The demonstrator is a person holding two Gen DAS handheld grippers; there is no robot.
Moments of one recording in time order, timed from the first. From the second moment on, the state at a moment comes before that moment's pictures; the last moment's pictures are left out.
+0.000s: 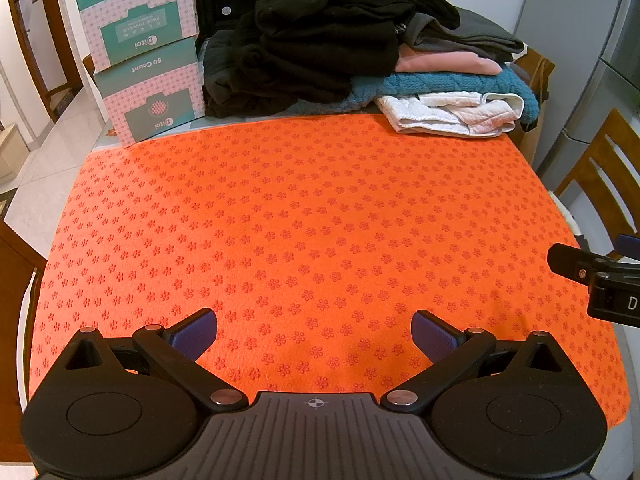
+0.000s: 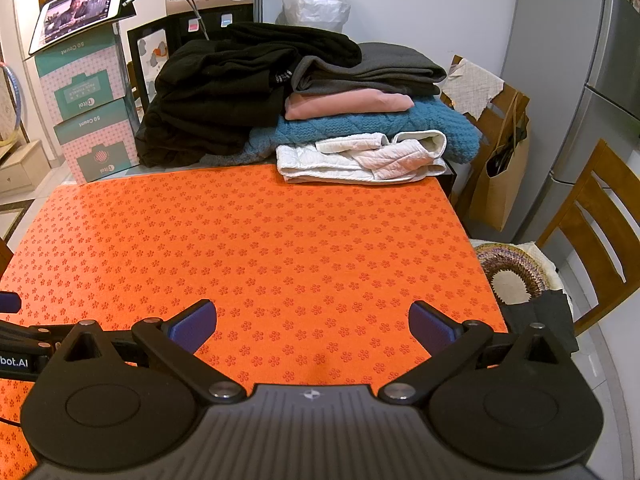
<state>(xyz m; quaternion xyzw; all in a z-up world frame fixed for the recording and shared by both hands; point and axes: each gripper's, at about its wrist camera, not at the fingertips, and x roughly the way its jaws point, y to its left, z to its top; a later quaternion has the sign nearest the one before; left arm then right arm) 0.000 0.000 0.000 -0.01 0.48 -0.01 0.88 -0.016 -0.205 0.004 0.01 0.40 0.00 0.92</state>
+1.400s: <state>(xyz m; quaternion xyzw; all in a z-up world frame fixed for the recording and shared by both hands) 0.001 0.001 -0.002 -0.02 0.49 -0.01 0.87 -0.016 -0.204 0.000 0.01 0.40 0.00 0.91</state>
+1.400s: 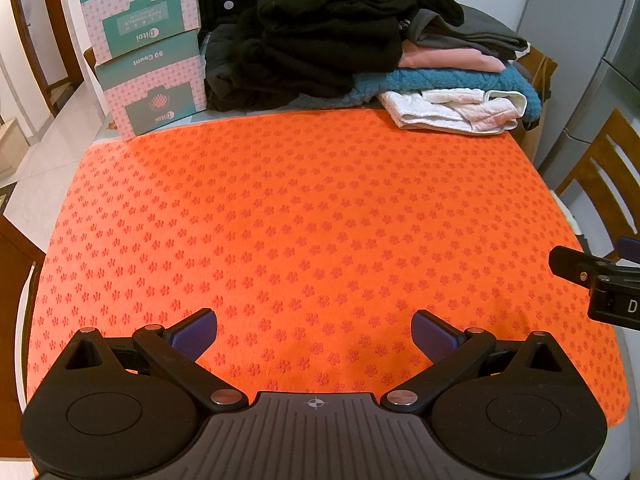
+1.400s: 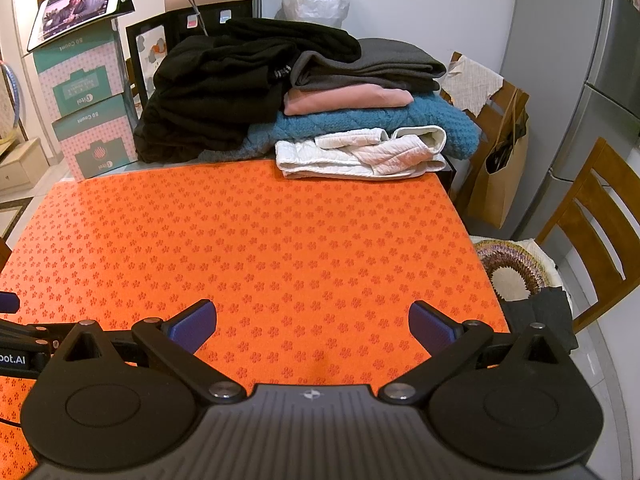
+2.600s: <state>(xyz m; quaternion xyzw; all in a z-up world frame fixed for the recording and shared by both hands) 0.034 0.011 -0.020 -0.04 0.52 0.00 0.85 0.030 -0.198 -0.020 0.00 0.44 0.01 0.90</state>
